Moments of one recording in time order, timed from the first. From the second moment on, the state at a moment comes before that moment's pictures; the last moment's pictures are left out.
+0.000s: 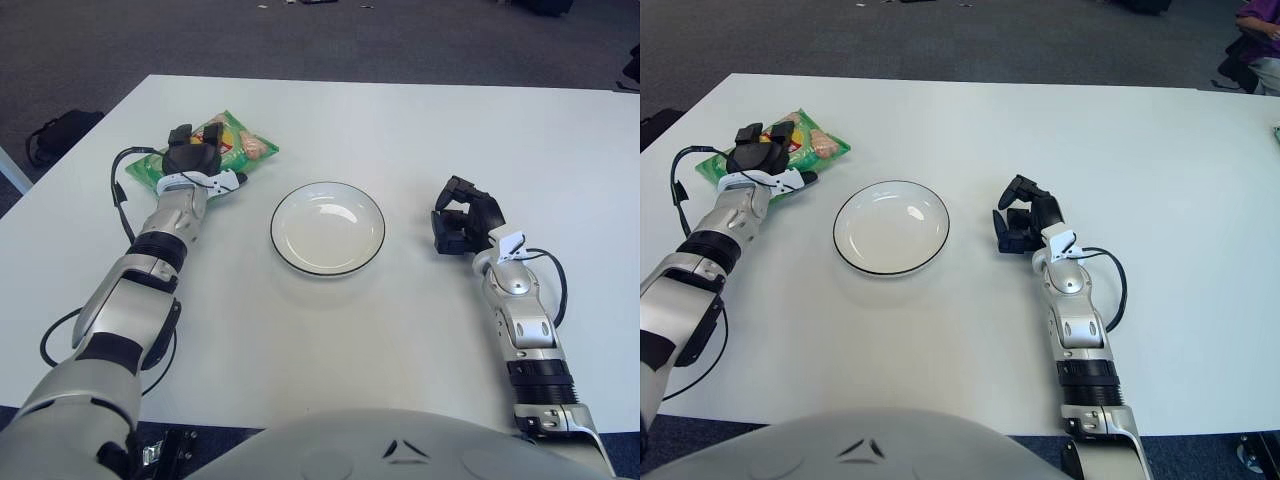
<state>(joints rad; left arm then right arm) -0.76 0.46 -0.35 1.10 0.79 -0.05 0.39 -0.06 -0.19 -0.02 -0.02 -0.03 0.03 0.04</state>
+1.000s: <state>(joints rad) -0.80 0.47 -0.39 1.22 0.68 -0.22 0.58 -0.06 -0.20 -0.01 -0.02 -0.03 0.04 0.07</state>
